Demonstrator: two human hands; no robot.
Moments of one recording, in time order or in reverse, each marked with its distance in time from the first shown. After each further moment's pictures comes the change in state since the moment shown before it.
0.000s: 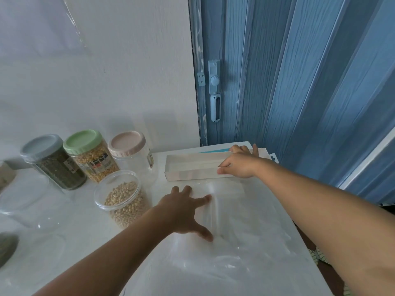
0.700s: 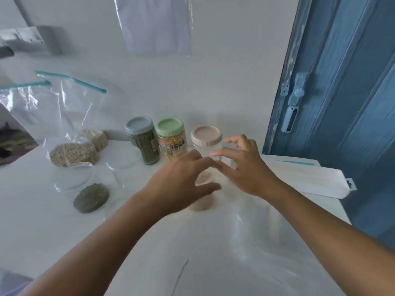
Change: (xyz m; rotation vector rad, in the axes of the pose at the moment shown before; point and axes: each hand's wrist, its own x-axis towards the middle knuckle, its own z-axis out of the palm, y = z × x) left_hand -0.156 -0.083 -0.038 -0.206 0.704 -0.073; right_hand -0.054 -0.181 0.001 0.347 0.430 -0.535
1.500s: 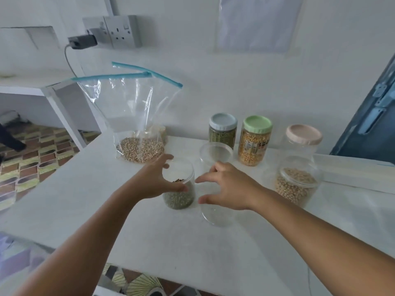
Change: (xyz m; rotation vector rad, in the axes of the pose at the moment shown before) left_hand -0.134 -0.344 -0.030 -0.408 -0.126 -0.471; right_hand 0.073 -0.224 0.193 -0.149 -0.407 -0.073
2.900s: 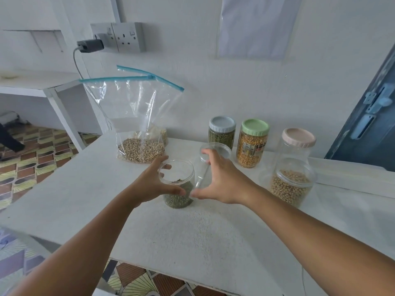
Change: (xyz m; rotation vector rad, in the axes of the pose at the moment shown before) left_hand -0.003 -0.029 0.020 -0.373 0.010 0.040; right_hand 0.000 -0.027 -0.002 0.142 0.108 0.087
